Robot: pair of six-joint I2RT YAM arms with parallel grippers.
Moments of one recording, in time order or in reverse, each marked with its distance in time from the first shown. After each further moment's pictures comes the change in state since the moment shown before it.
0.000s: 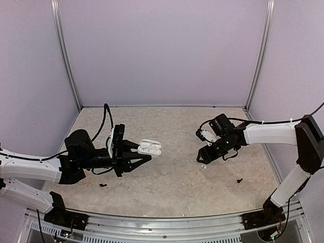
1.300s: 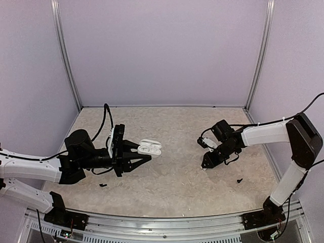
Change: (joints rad) left arm 0.000 0.000 0.000 0.000 0.002 0.000; right arm -0.059 0.054 -0.051 0.016 -0.114 -0.051
